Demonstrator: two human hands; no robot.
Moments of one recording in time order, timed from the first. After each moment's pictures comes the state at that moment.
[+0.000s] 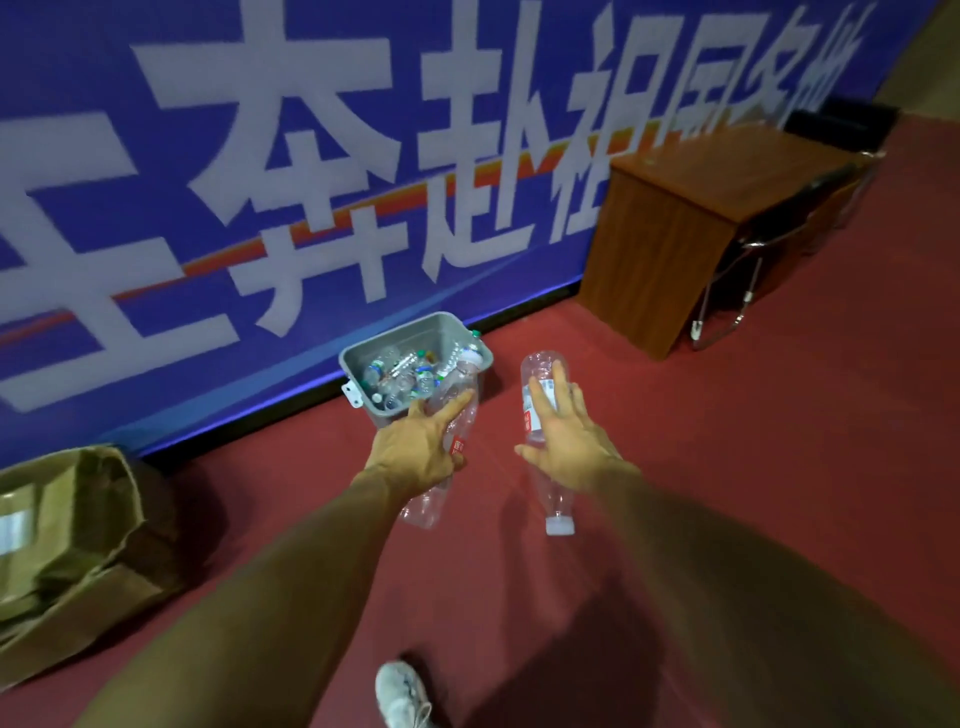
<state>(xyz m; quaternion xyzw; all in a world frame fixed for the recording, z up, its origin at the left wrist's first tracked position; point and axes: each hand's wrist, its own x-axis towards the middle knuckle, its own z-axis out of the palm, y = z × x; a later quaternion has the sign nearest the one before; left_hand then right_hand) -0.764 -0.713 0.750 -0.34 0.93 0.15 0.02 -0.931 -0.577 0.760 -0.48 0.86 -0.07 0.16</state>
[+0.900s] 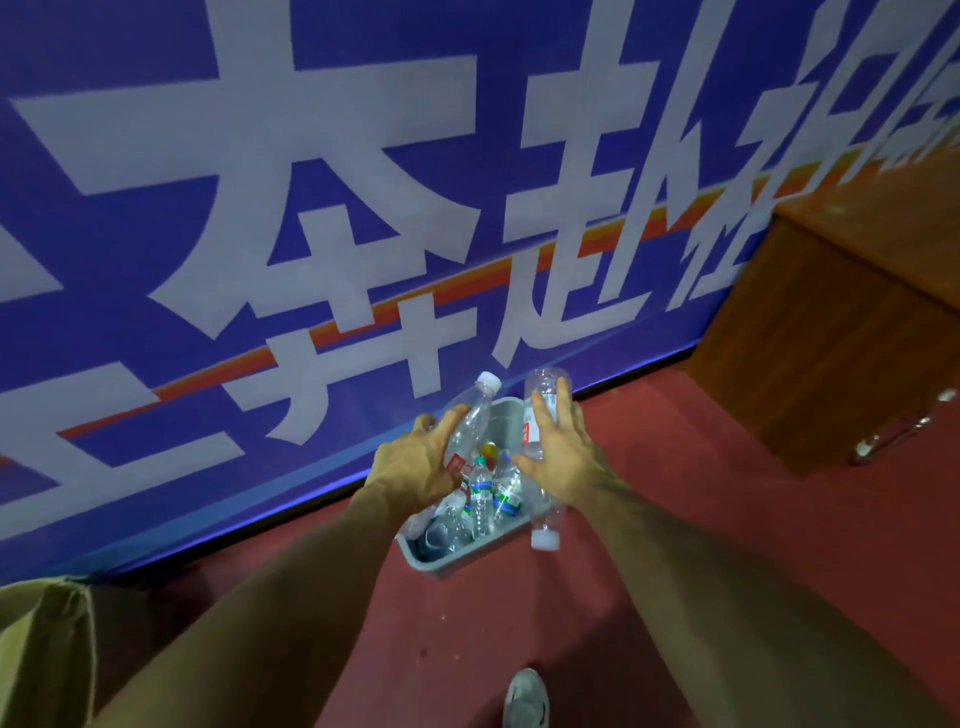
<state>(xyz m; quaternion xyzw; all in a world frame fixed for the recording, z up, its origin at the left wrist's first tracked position) -0.985 -1.160 0.705 -0.40 0.90 0.16 0.04 -1.168 -1.060 0.702 -0.50 0.83 -0.11 0.21</state>
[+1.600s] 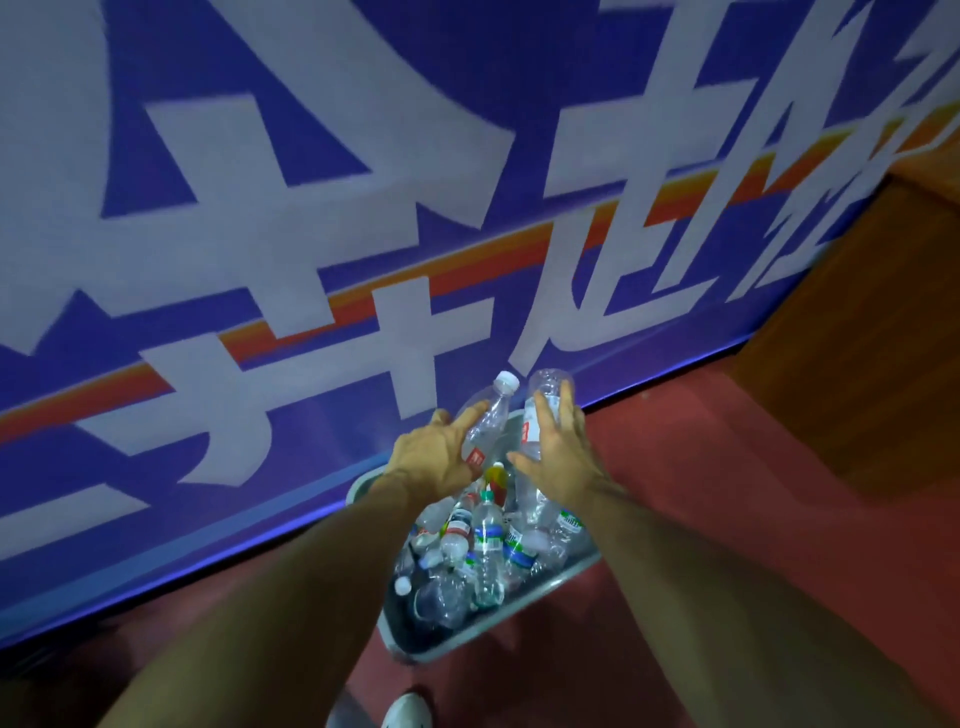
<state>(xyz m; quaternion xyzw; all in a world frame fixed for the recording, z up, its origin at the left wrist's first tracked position) -1.099 -1.355 0.511 -0.39 0.89 0.20 0.10 -1.256 -1.253 0.493 -0.49 0.84 -0.12 0.19</state>
